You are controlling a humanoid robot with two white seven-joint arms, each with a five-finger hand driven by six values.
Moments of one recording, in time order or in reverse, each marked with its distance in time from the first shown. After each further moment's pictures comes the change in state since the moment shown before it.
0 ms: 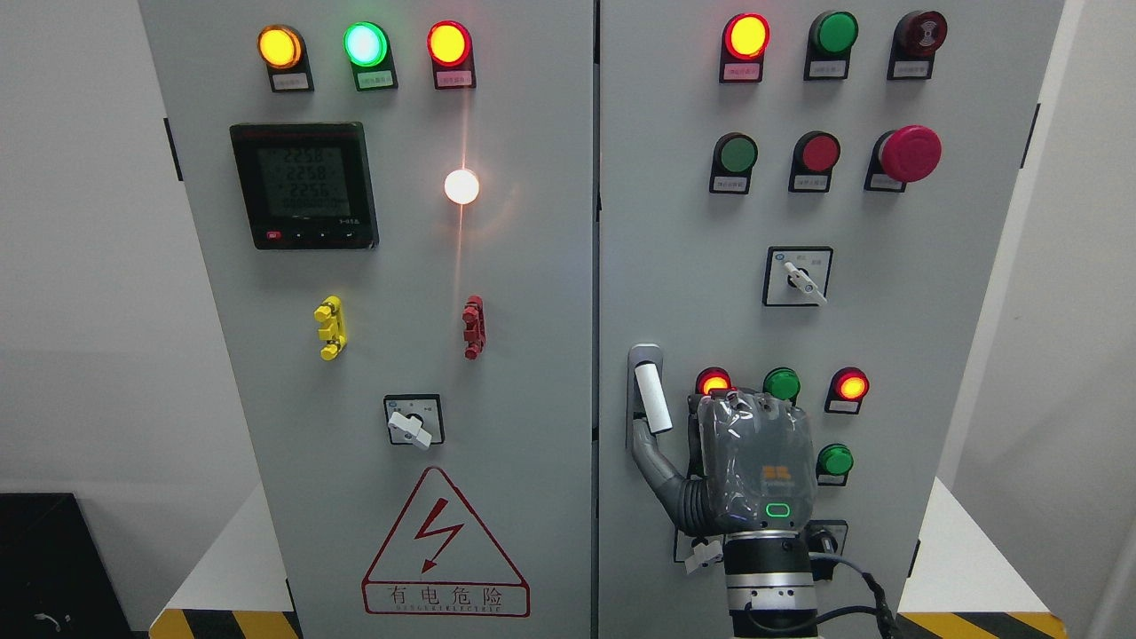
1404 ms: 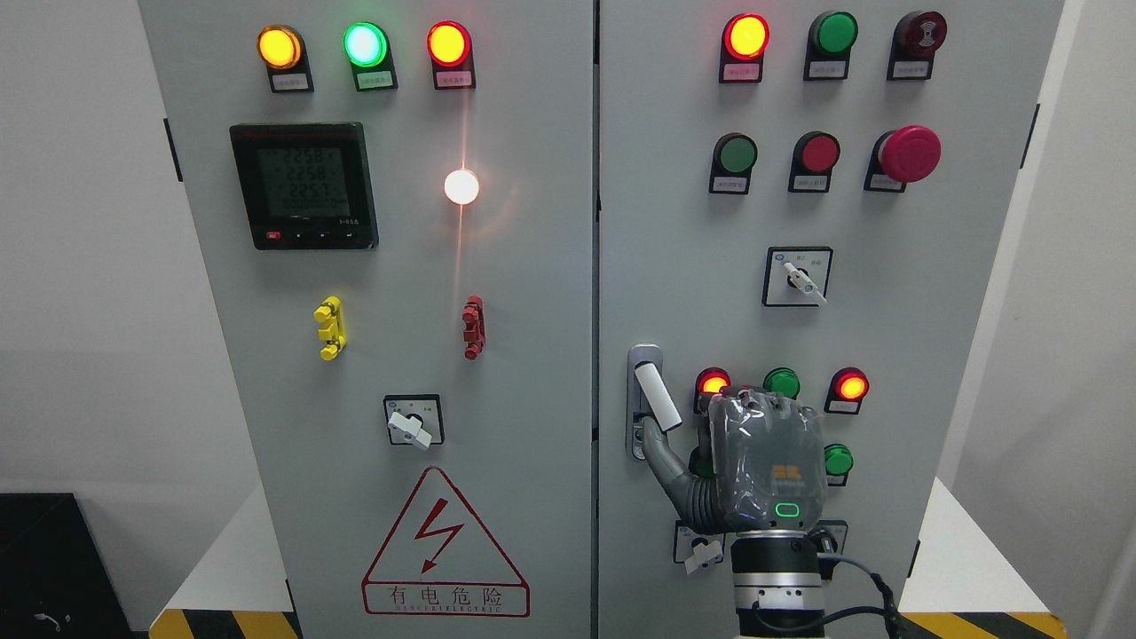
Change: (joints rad) left arm 0.000 0.000 0.000 0.000 0.000 0.000 0.000; right arm 0.003 0.002 -0.012 -0.004 0.000 0.004 -0.009
